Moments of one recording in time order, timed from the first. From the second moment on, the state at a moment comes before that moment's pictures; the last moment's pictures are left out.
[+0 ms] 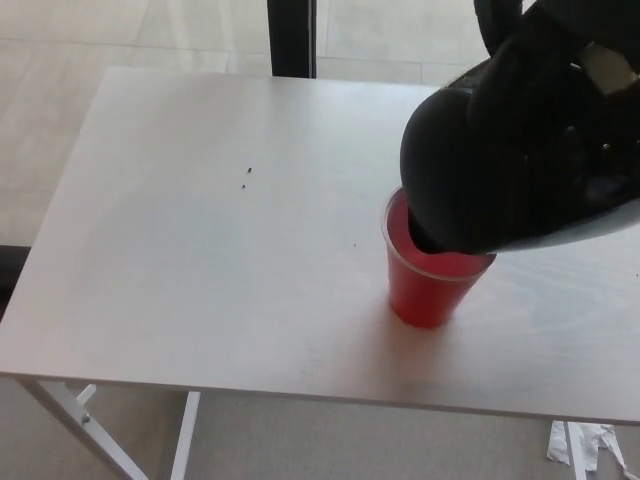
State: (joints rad) left_arm -0.08 0.83 0.32 0.96 -0.13 -0.07 -0.40; right_arm -0.80 -0.77 0.34 -0.14 -0.67 -0.07 0.37
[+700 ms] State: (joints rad) left_arm -0.08 0.83 0.31 0.94 -0.13 -0.07 -0.40; right_arm -0.83 -0.68 0.40 -0.23 -0.85 0.03 0.51
